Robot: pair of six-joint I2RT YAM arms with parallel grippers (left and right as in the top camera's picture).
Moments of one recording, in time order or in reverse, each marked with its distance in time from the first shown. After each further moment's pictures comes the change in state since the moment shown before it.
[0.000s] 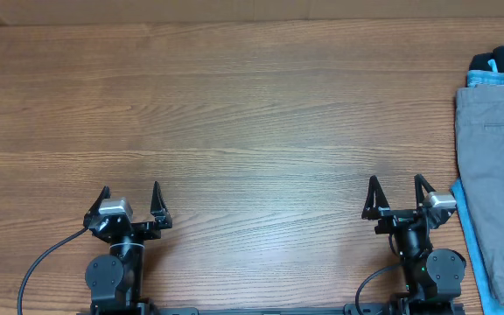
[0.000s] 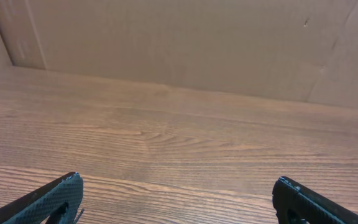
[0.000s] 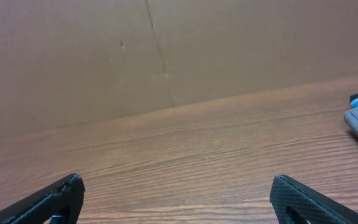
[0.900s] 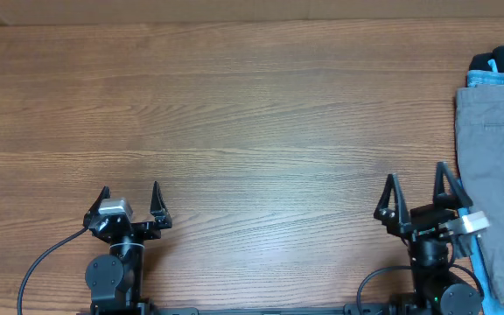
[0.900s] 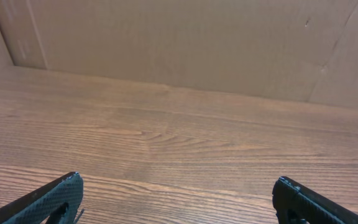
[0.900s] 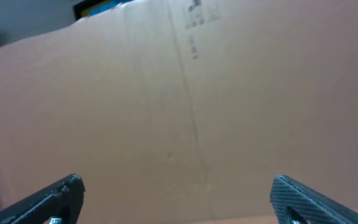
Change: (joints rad) left arm 0.000 0.000 0.000 0.000 -0.003 0.000; right arm 0.000 0.014 0.015 0.471 -0.039 0.092
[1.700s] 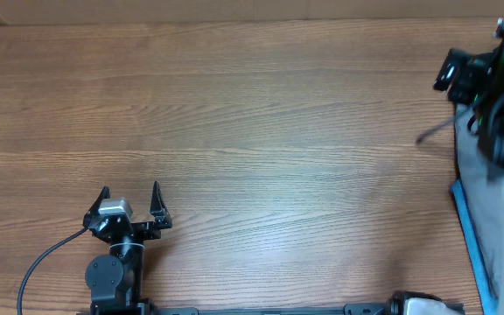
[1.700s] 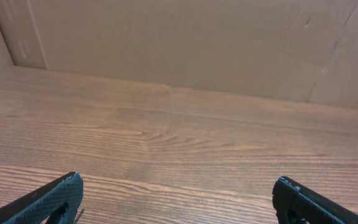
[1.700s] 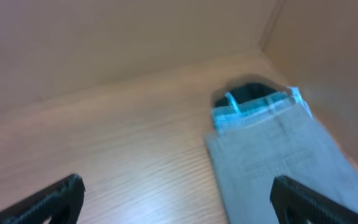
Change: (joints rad) left arm 0.000 0.000 0.000 0.000 0.000 0.000; right arm -0.136 1.339 1.521 -1.271 0.363 -0.227
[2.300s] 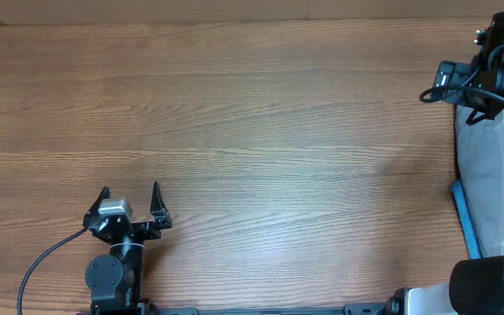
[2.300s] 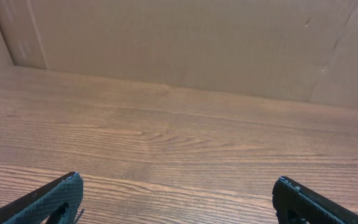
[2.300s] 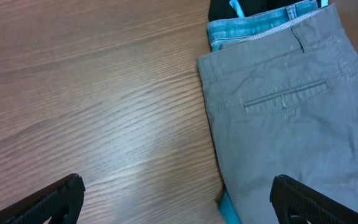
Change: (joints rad) left arm 0.000 0.000 0.000 0.000 0.000 0.000; right arm -0.060 0.272 0.170 -0.272 -0.040 -0.014
